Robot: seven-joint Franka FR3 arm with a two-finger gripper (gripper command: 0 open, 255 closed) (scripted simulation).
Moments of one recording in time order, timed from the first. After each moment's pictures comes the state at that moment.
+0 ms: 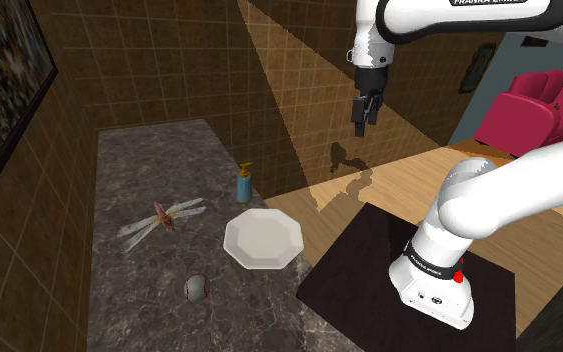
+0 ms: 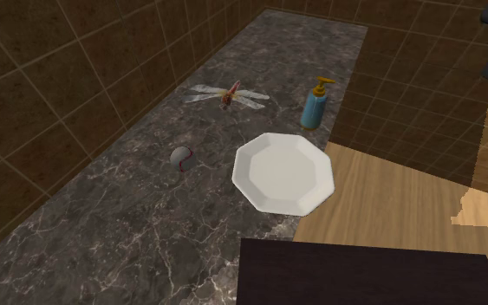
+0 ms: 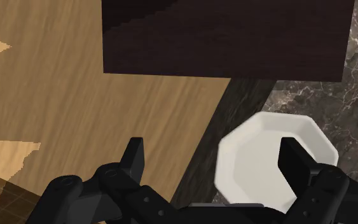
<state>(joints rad) 0.00 -0.76 -0.03 -2.44 -0.09 1.52 -0.05</state>
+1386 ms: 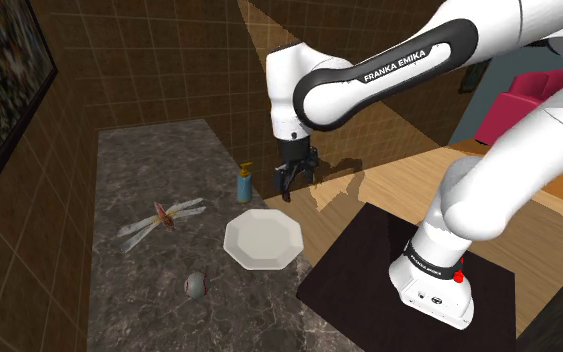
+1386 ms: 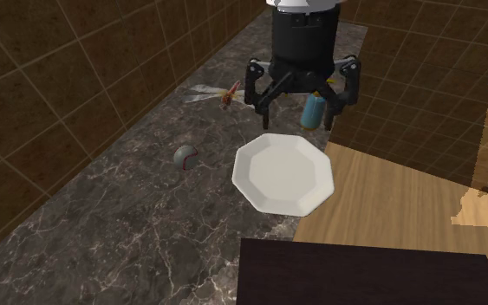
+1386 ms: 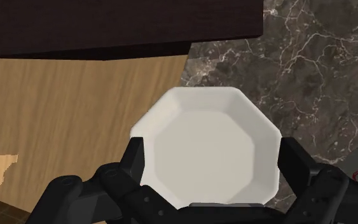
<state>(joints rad) 0.11 -0.34 0.33 -2.46 0.10 1.94 0.43</state>
